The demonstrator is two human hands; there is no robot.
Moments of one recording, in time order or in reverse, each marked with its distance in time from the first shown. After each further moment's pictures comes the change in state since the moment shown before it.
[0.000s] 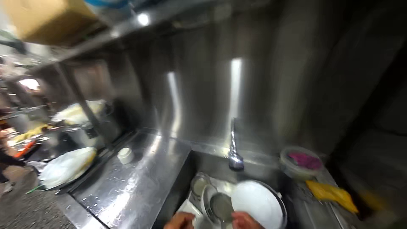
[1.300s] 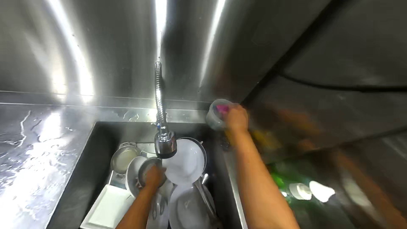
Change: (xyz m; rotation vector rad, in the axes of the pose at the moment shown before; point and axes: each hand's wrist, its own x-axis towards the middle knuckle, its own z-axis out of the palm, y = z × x) left_hand 0.198 -0.105 0.228 0.158 -0.637 -0.620; right_hand 0.187 0.036 -0.217 -0.893 0.575 0.425
